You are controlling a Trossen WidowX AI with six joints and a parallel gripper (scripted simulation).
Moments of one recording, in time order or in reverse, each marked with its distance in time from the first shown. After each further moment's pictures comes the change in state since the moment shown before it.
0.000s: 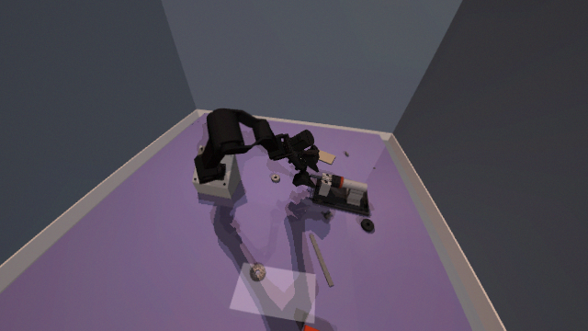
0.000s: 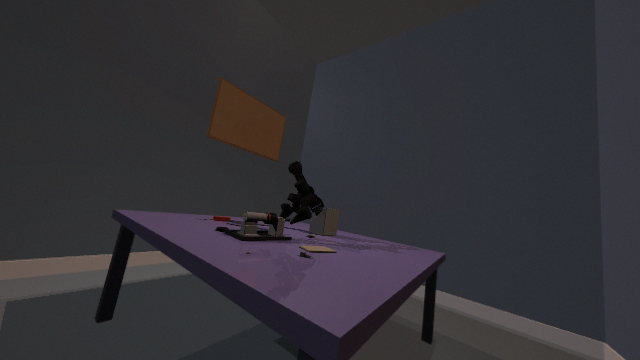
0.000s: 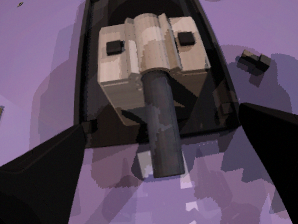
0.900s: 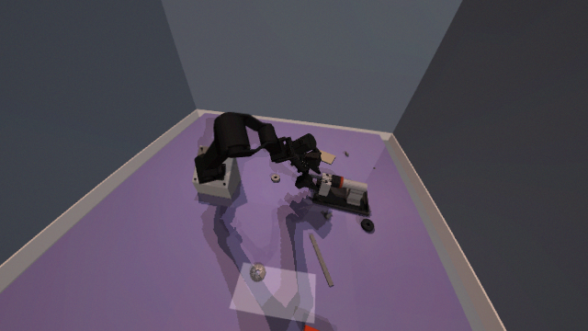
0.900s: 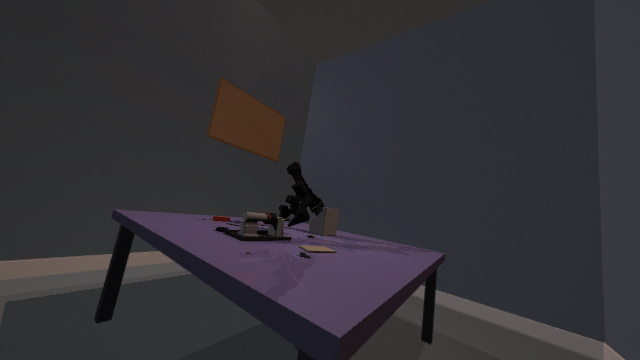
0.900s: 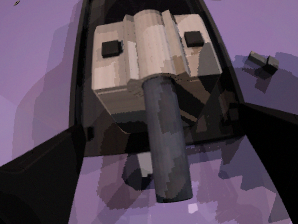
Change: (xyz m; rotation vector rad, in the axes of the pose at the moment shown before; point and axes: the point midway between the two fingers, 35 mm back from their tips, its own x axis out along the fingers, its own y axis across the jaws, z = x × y) arm 0.015 0.000 -0.001 -0.003 0.000 0.001
